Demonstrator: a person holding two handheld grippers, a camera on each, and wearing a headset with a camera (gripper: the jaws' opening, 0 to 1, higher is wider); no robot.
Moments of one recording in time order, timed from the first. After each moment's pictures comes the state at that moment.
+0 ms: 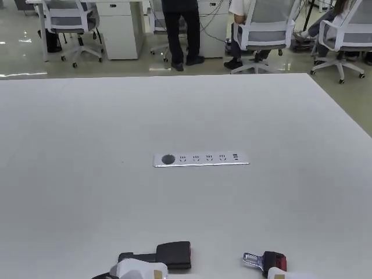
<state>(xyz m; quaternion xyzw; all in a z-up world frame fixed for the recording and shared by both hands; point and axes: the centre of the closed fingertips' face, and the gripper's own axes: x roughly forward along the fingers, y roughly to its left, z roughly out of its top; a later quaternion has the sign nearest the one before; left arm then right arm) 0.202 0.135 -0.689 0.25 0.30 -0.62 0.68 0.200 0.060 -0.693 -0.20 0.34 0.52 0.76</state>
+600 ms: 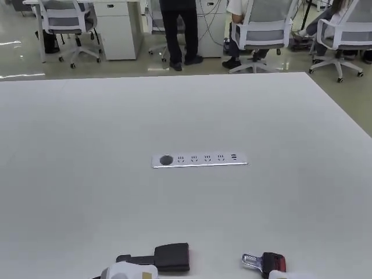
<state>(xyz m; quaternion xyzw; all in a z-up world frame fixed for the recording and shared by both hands) 0.202 0.137 -0.688 0.22 0.29 -0.64 0.68 0.197 0.063 -0.684 -0.21 0.32 0.55 0.74</state>
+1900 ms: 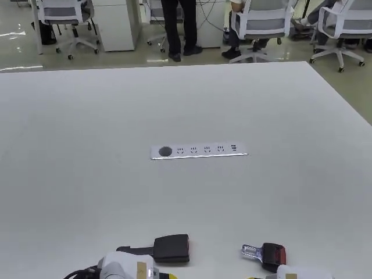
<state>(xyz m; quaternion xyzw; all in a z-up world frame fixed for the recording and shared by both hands) 0.201 0.138 -0.686 0.22 0.28 -0.65 0.67 0.197 0.062 -0.687 -0.19 0.29 0.55 0.76</state>
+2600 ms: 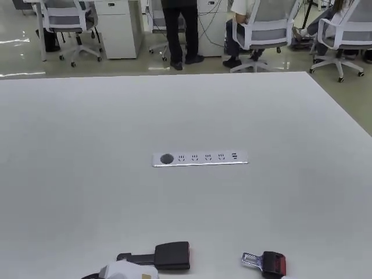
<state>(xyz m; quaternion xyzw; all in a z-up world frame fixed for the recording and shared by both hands) 0.190 0.143 -0.671 0.23 0.28 -0.66 0.66 0.198 0.056 -0.675 -0.17 0.30 0.52 0.78</state>
